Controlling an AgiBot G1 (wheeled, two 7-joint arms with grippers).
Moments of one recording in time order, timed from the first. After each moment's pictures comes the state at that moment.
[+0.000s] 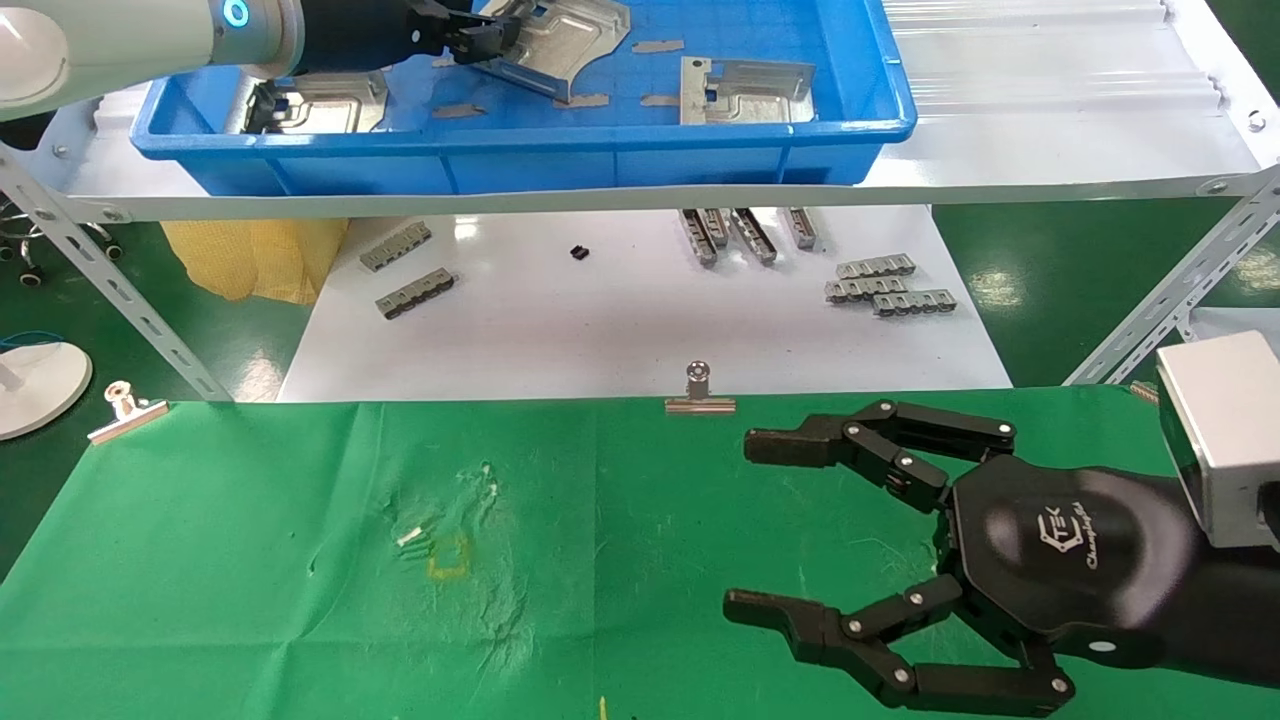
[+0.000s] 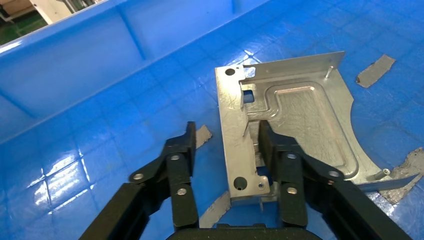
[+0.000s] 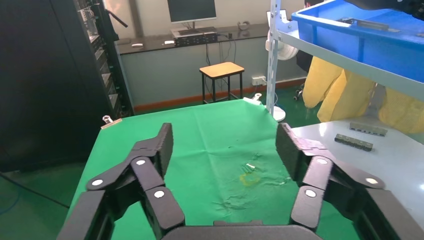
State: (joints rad) left arm -2.07 1.36 0.68 -0.13 1.55 0.71 -0.34; right arm 1.09 -0.57 -0.38 1.25 -0.66 -1.45 0.13
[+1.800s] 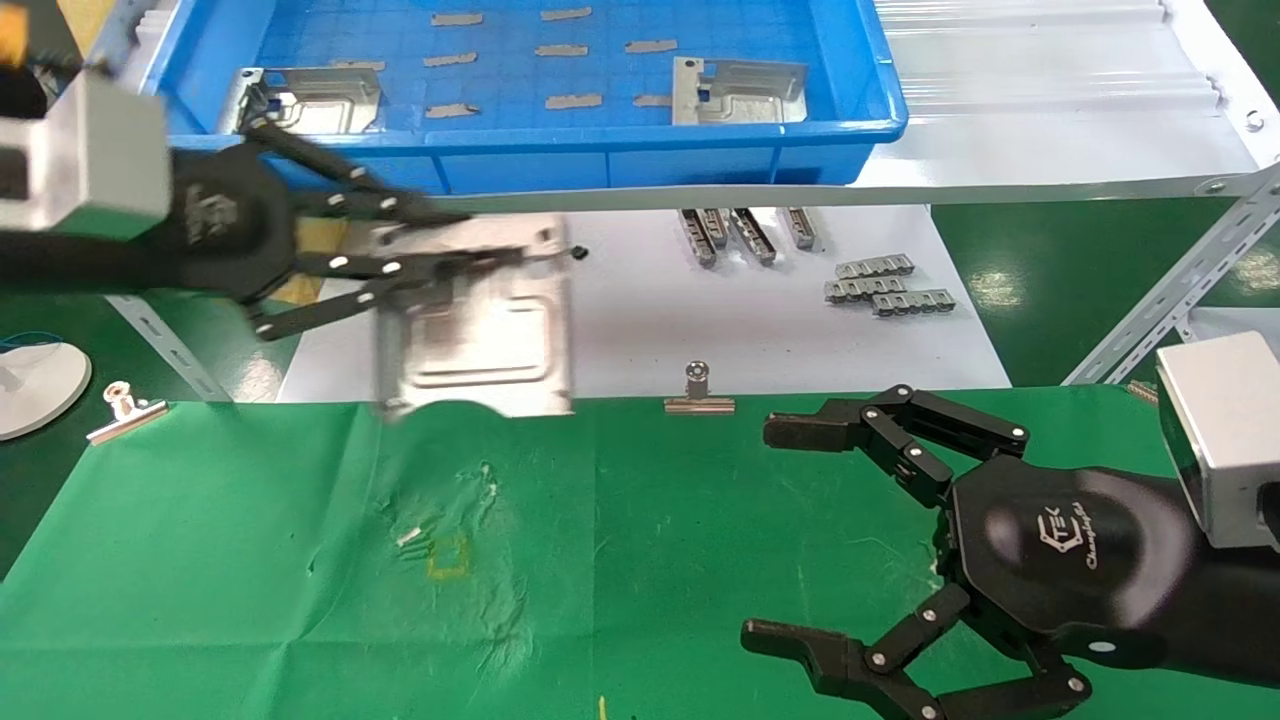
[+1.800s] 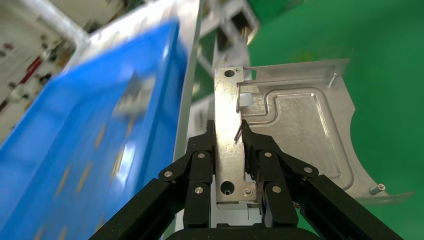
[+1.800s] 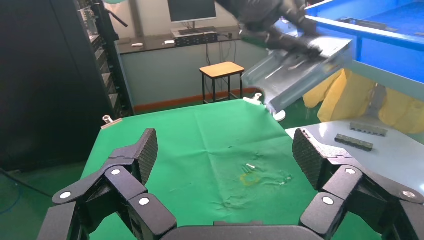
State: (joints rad) left arm -1.92 0.91 0.66 -0.42 1.20 1.59 0.53; right arm 1.09 -0.57 -0.38 1.25 -0.66 -1.45 0.13
